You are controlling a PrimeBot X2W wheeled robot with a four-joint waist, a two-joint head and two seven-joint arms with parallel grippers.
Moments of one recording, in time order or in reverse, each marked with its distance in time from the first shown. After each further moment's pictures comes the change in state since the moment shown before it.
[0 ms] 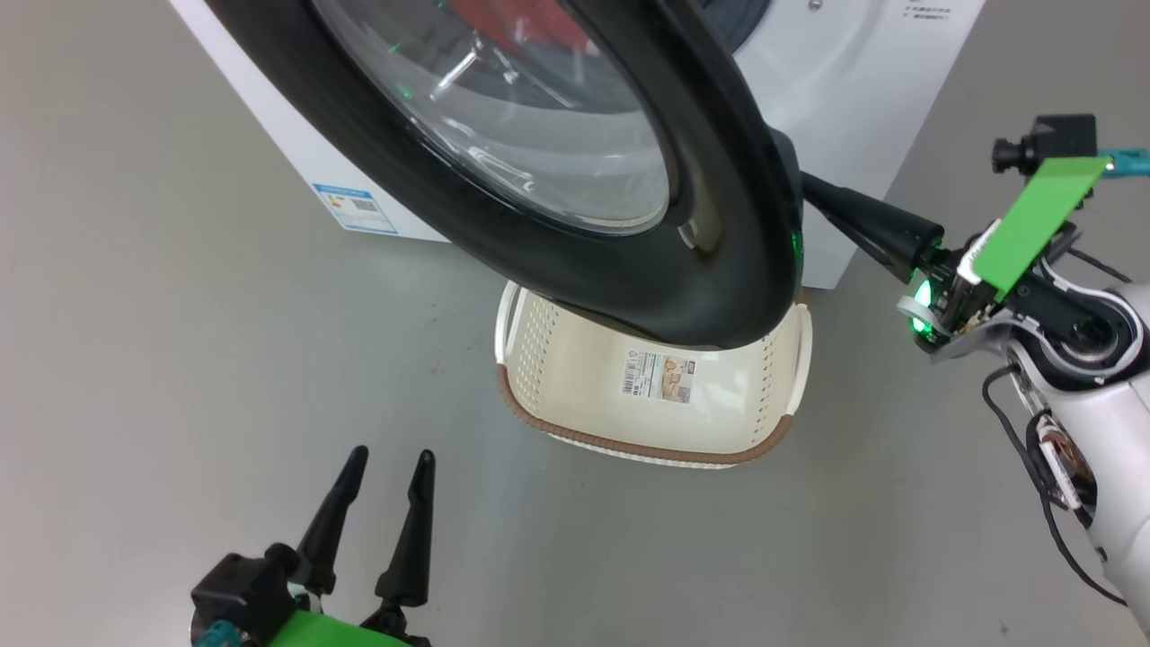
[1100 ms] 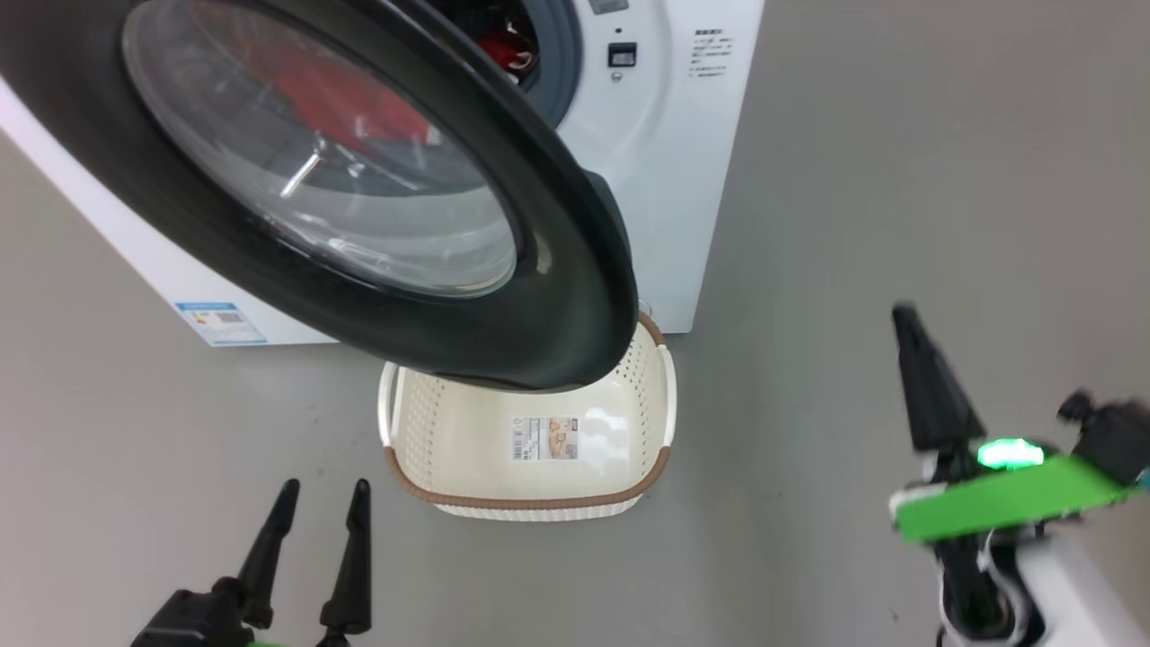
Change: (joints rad) left arm 0.069 0.000 0.128 -0.007 0.107 0.000 0.000; right arm 0.555 0.189 -0.168 -0.318 -0.985 0.000 -0.814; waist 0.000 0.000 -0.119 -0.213
